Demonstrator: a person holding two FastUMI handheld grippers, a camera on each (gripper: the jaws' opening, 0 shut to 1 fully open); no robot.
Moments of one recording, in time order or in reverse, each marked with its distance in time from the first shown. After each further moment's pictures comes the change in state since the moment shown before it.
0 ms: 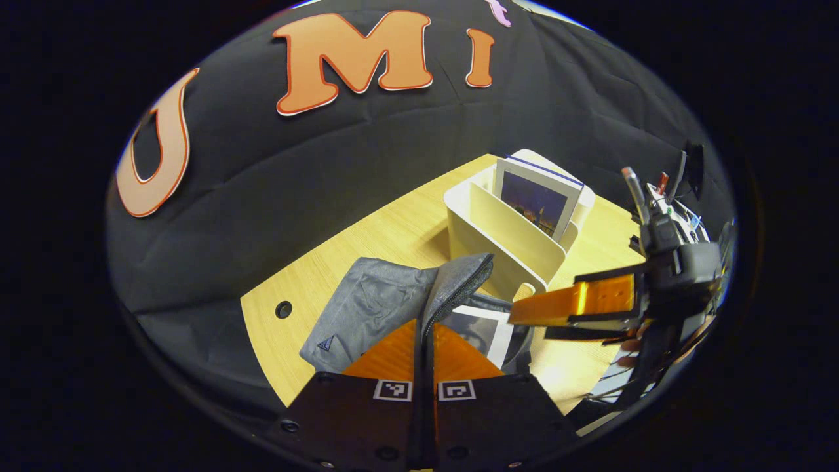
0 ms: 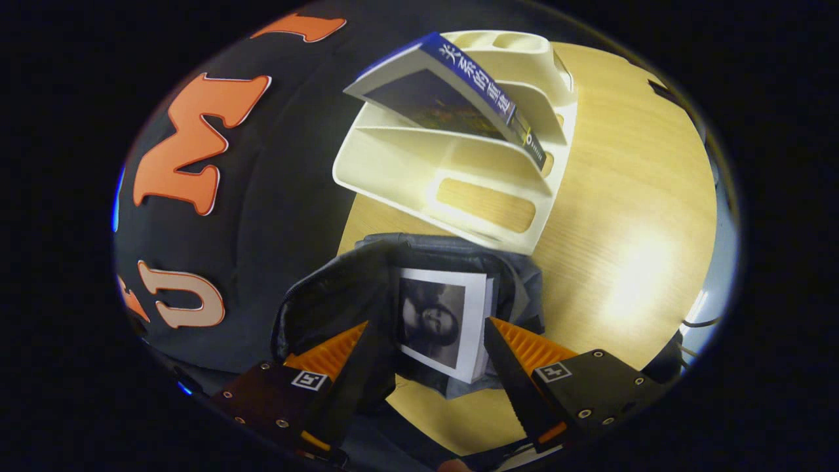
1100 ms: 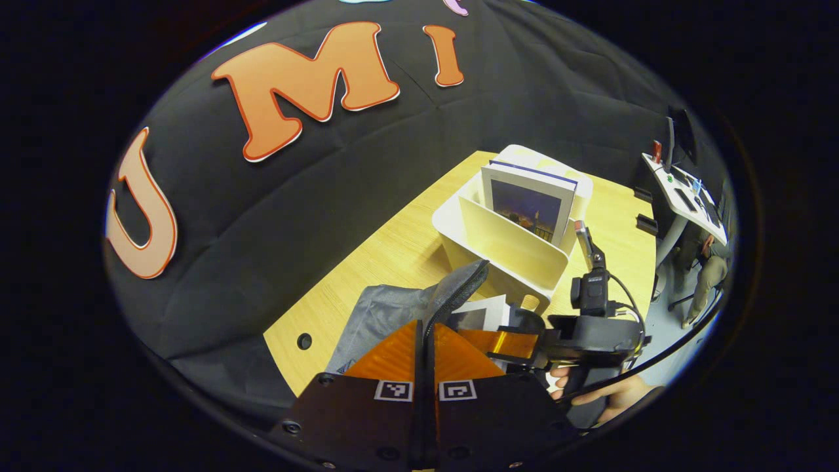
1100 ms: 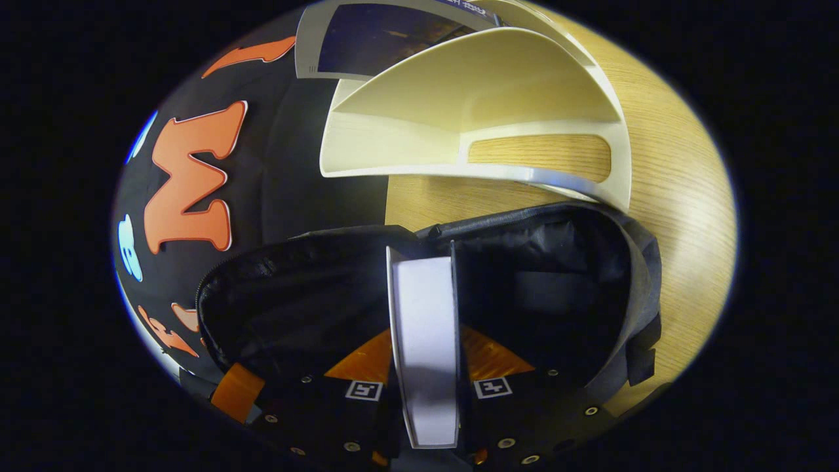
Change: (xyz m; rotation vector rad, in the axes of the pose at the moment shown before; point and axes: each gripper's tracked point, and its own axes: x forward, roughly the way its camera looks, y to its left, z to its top) left arm 0.004 -0.010 0.050 0.165 -0.007 0.049; right arm 0.101 0.048 -0.021 0.240 0.018 0.292
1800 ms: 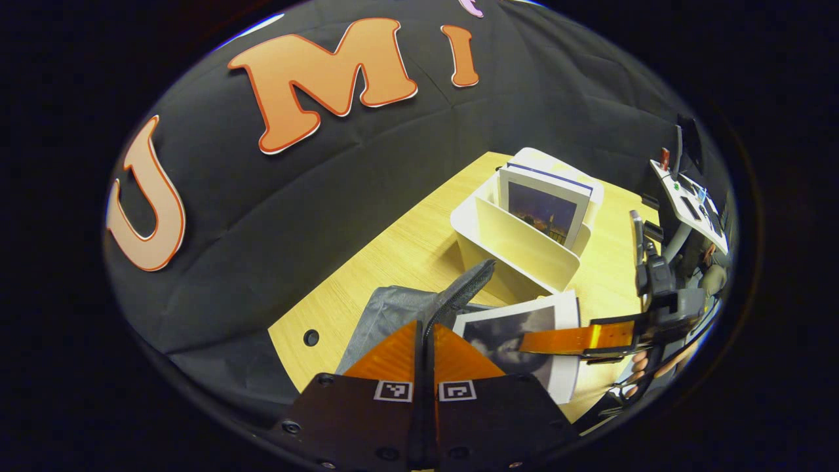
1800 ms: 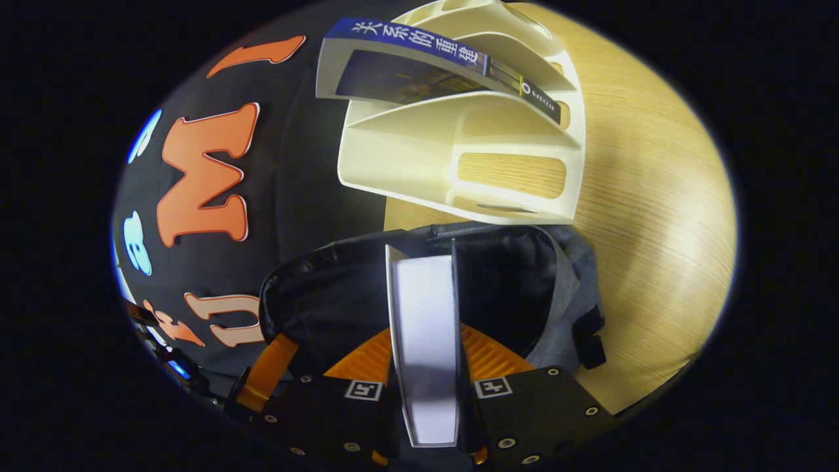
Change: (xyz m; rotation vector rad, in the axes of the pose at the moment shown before) left arm -0.003 0.022 -0.002 -0.024 0.013 0.025; right arm -0.069 -0.008 0.004 -0.019 0.086 -0.025
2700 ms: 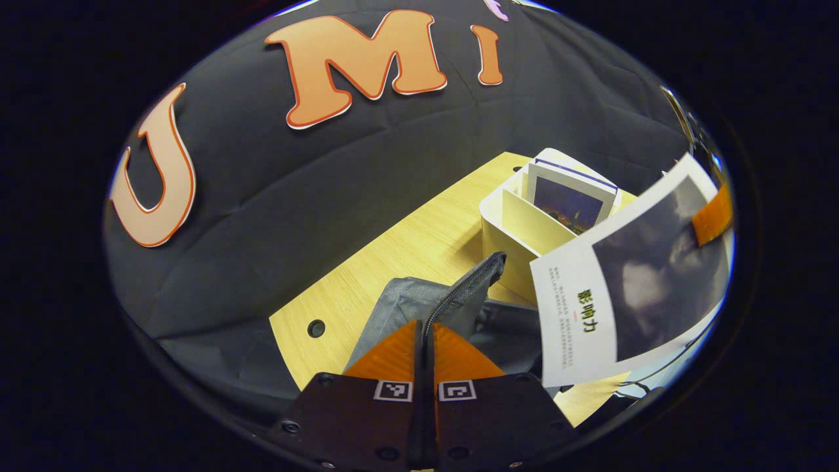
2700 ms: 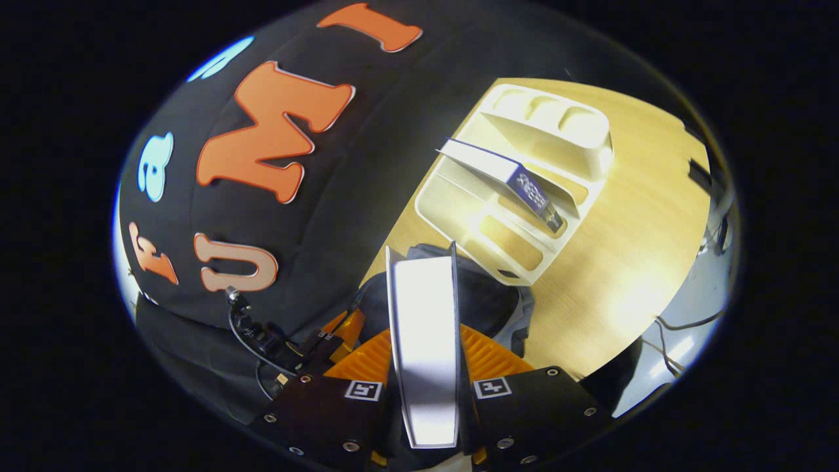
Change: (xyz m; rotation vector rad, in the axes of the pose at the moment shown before) left arm 0.011 0.037 -0.024 -0.067 -0.001 0.015; right arm -0.166 0.078 0.042 -0.302 0.026 -0.144
